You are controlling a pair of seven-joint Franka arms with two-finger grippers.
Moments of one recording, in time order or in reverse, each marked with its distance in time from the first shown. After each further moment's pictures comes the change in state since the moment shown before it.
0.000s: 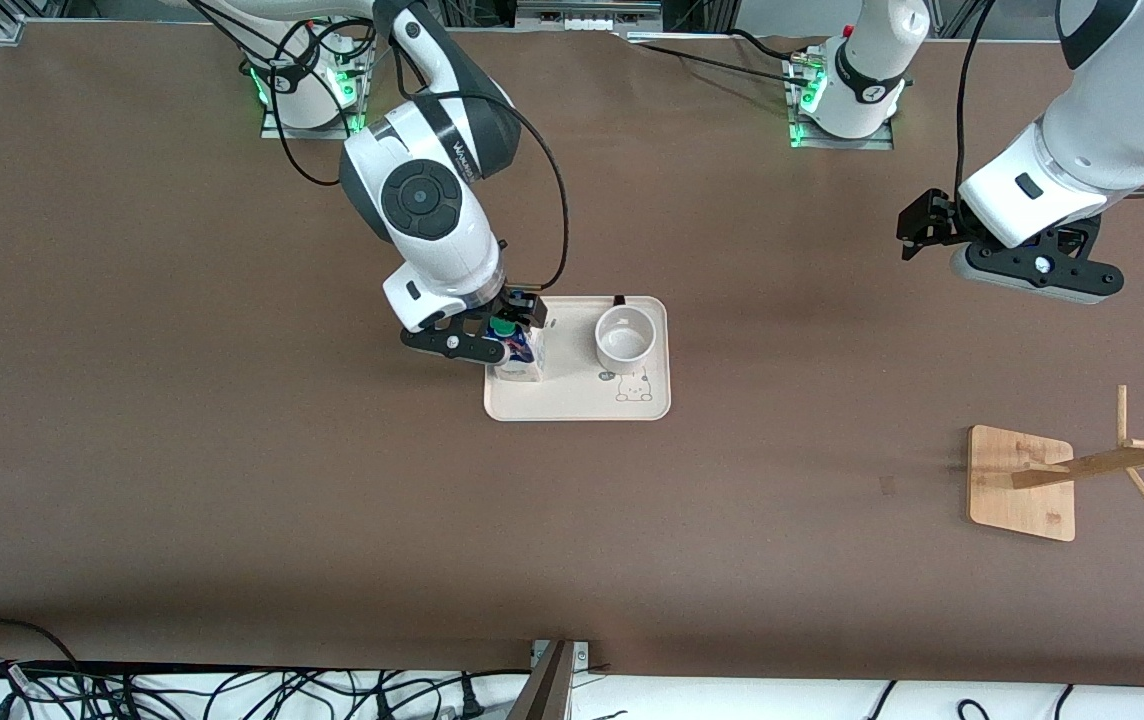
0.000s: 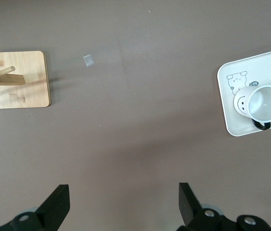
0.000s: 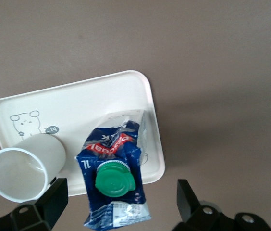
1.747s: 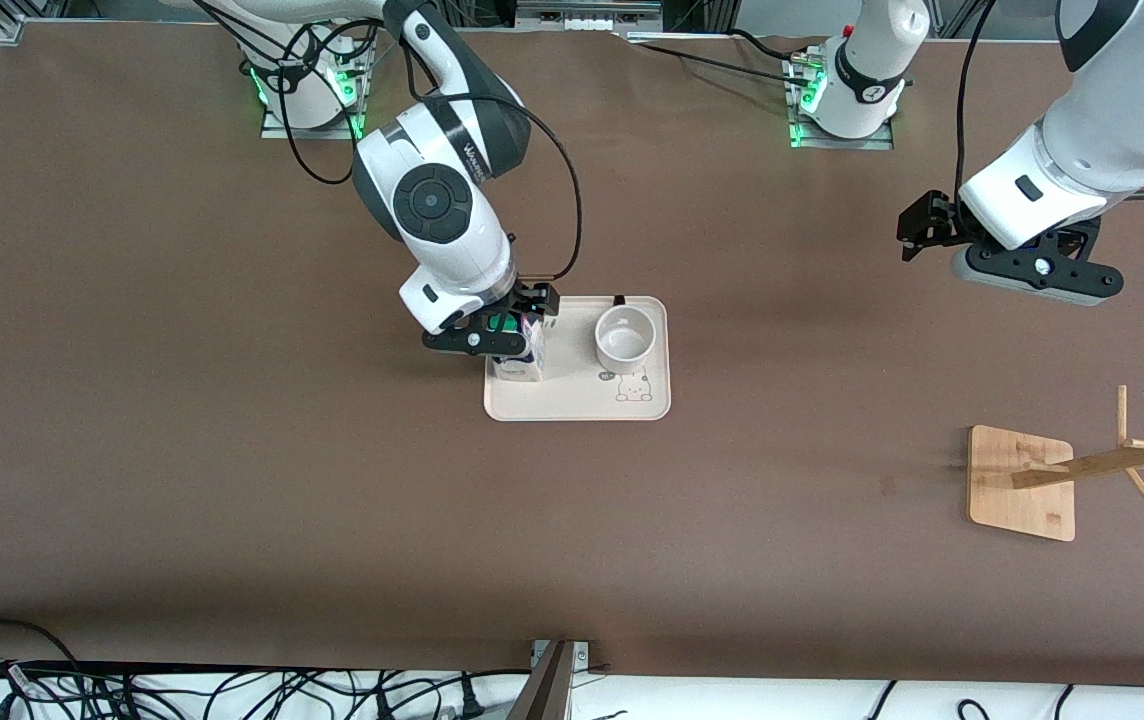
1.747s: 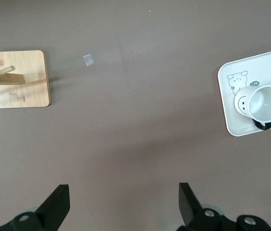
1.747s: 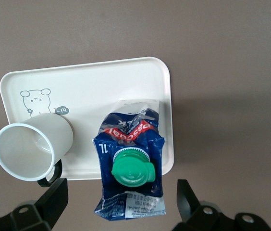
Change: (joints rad) left arm 0.002 0.002 0.000 0.000 0.000 0.000 0.000; right arm 0.021 0.014 -0.010 -0.001 0.070 0.011 -0.119
